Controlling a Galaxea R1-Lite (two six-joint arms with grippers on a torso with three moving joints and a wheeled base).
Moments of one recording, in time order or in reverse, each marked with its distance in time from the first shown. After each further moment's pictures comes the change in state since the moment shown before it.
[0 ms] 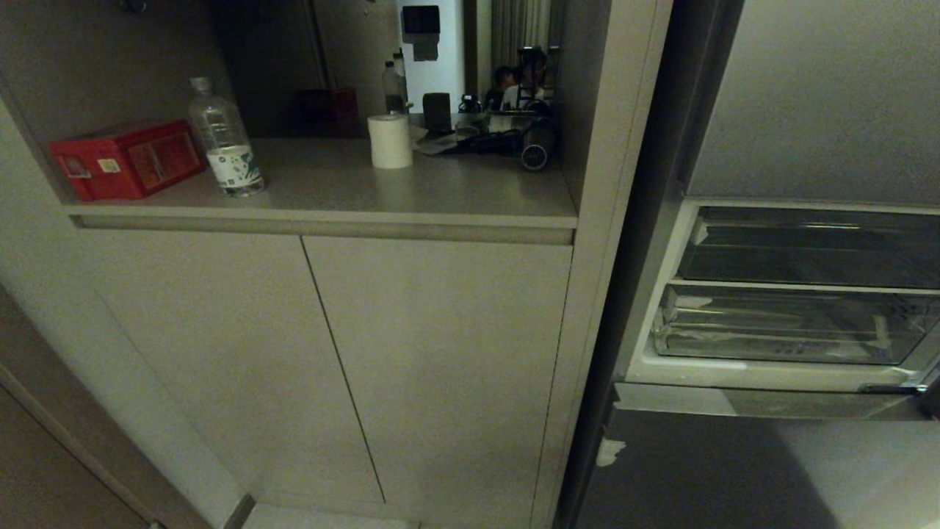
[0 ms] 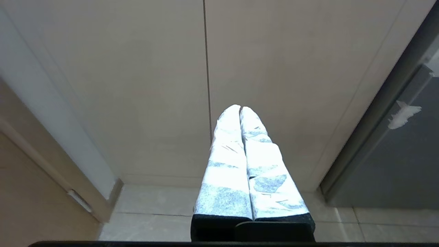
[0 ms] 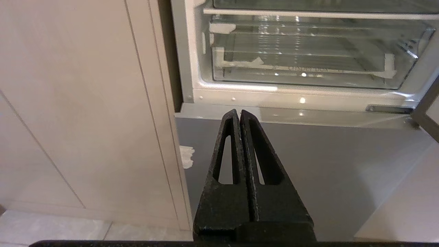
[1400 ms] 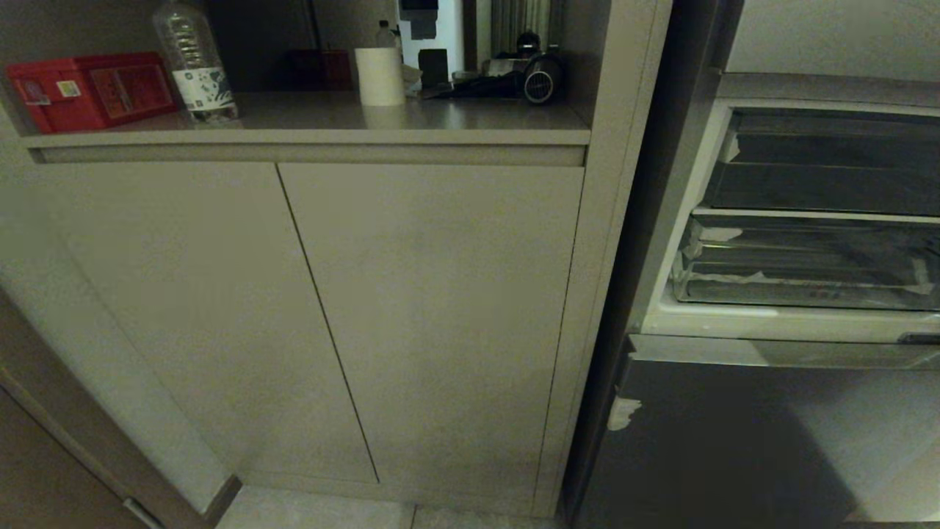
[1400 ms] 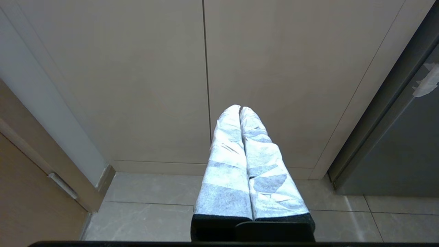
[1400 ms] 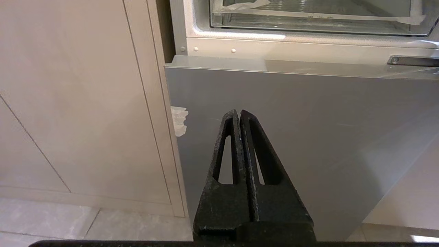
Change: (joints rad) left arm 0.000 0.000 -0.001 0.000 0.000 0.000; right arm 0.000 0.000 0.000 0.000 0.003 -0.011
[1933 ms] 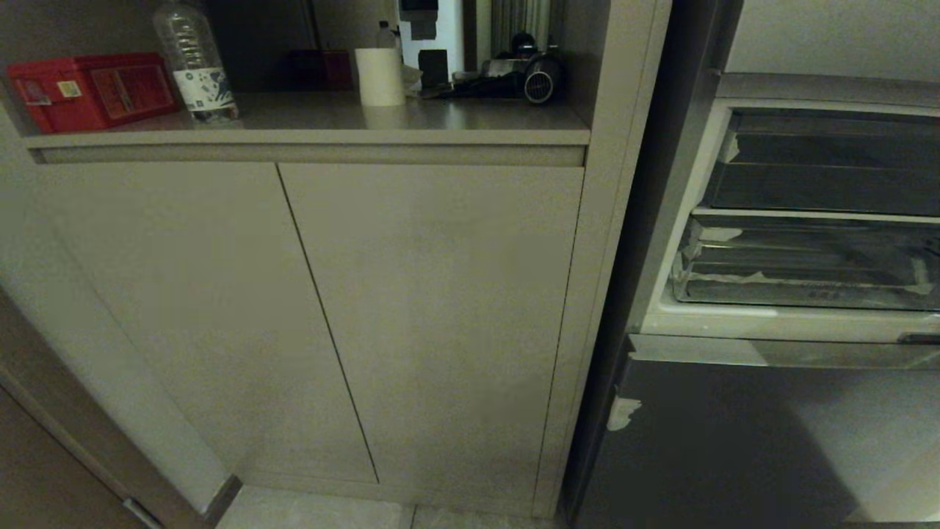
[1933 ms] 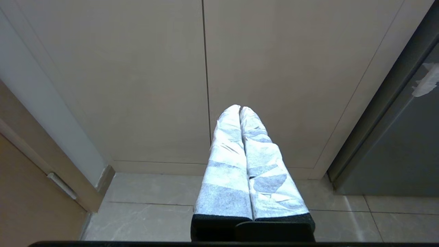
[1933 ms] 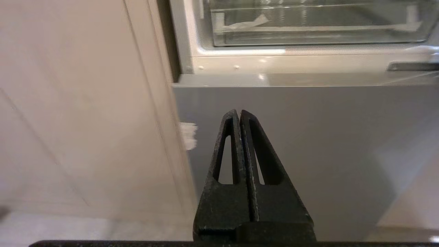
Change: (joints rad) left arm 0.000 0.000 0.000 0.000 0.000 0.000; right arm 0.000 0.094 -0.153 0.059 0.001 0.083
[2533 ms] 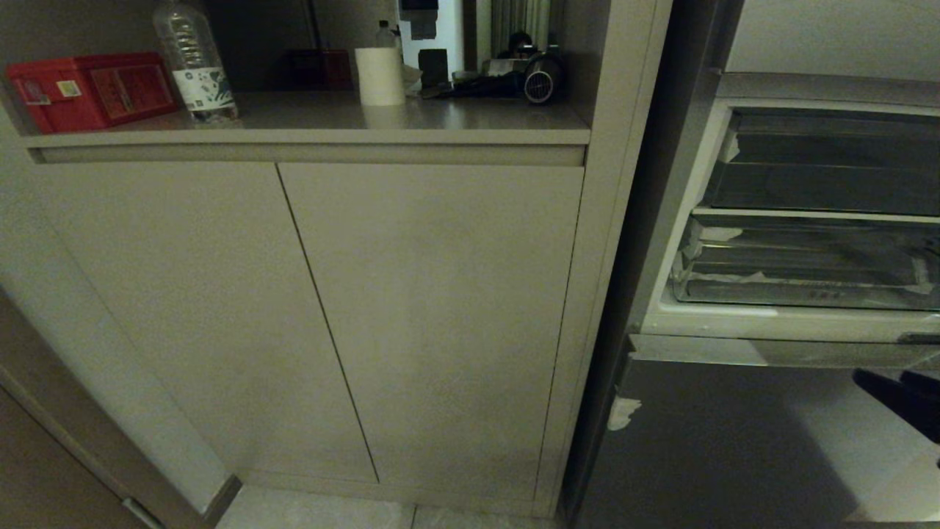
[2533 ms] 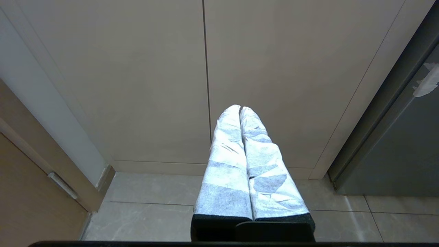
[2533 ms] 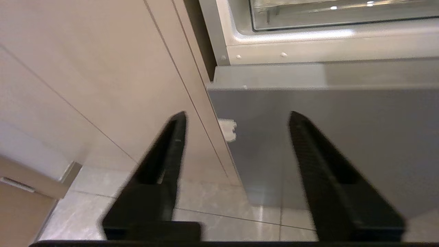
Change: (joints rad) left arm 0.000 0.000 0.000 0.000 0.000 0.000; right arm 0.008 0.845 -0.229 -0.350 0.137 0.102
